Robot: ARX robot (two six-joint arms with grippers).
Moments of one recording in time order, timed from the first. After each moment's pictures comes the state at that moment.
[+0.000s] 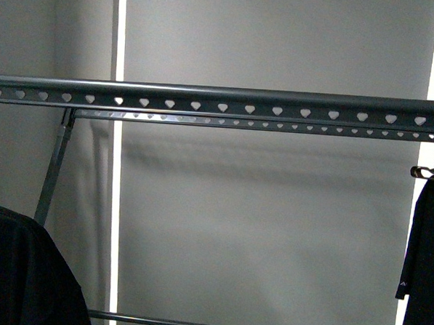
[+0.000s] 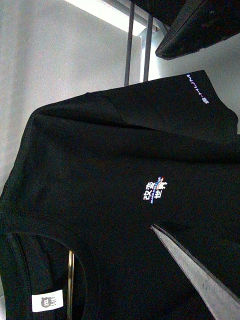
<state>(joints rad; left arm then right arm) 0.00 0.00 0.02 0.00 0.00 0.00 0.00 0.00 0.01 0.00 0.00 0.00</state>
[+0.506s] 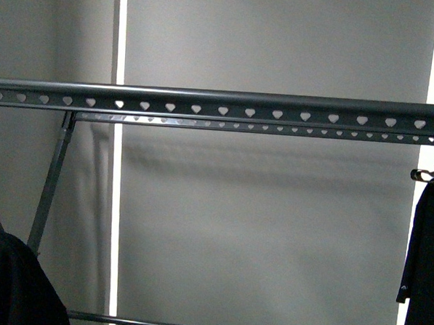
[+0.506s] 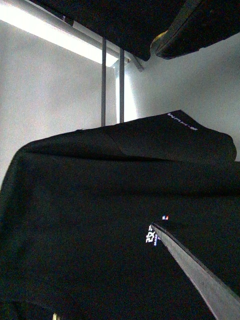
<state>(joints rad) 0.04 0.20 0.07 0.06 0.18 -0.02 0.00 0.00 0.01 0.00 0.00 0.00</state>
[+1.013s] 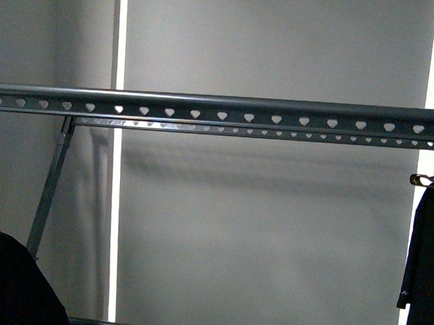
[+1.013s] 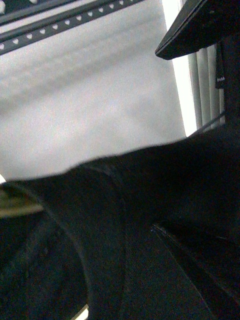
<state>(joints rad) 0.04 1.29 0.78 0.32 -0.10 -0.94 0.00 0.00 0.01 0.00 0.00 0.00</state>
